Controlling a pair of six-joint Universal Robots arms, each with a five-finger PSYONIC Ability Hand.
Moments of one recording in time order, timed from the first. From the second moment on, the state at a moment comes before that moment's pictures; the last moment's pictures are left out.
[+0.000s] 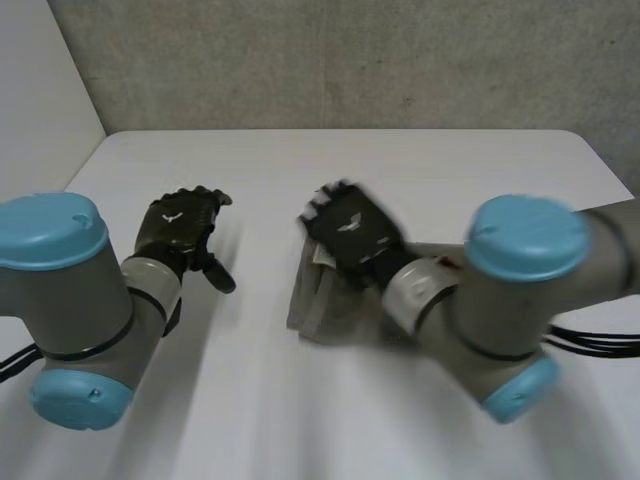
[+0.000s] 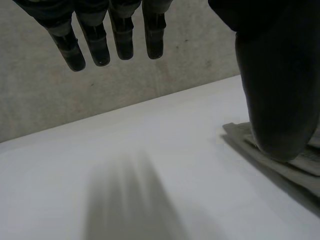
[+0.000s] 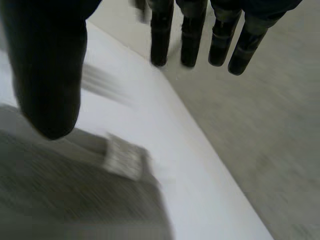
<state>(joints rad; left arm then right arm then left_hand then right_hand) 4.25 -1.94 -1.64 3.39 -1.67 3.10 2.18 -1.08 1.45 -0.25 1.34 2.61 0.30 0.25 0.22 0.23 0.06 0.42 0.42 0.21 0.23 0.20</state>
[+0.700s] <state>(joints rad) 4.22 -1.95 -1.68 3.39 -1.66 3.10 1.60 -1.36 2.06 -0.22 1.28 2.71 0.30 0.25 0.22 0.23 0.06 0.51 0.49 0.21 0.23 0.34</state>
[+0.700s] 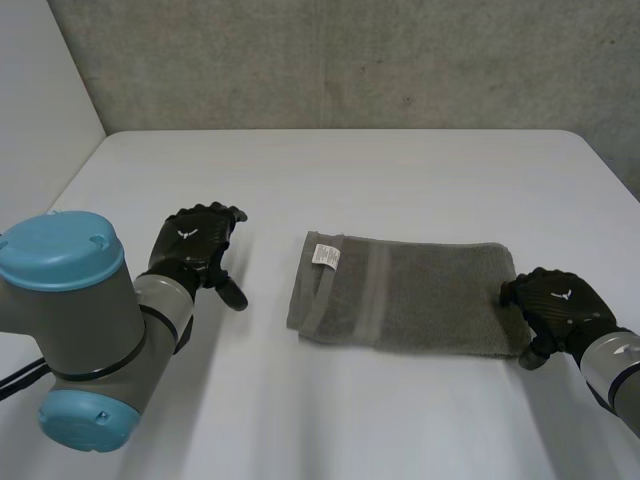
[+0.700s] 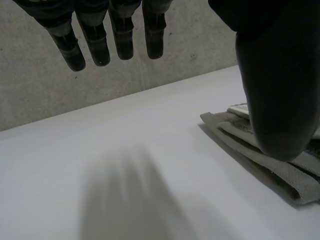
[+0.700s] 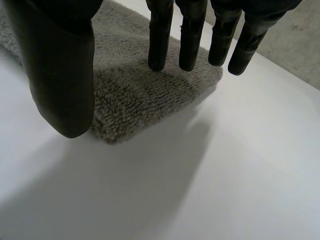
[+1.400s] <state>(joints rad) 4.23 -1.94 -1.69 3.41 -1.66 3.10 1.59 -1.32 1.90 -0.18 1.25 2.53 0.30 0.25 0.22 0.23 0.06 1.27 1.33 0.21 0.23 1.14</state>
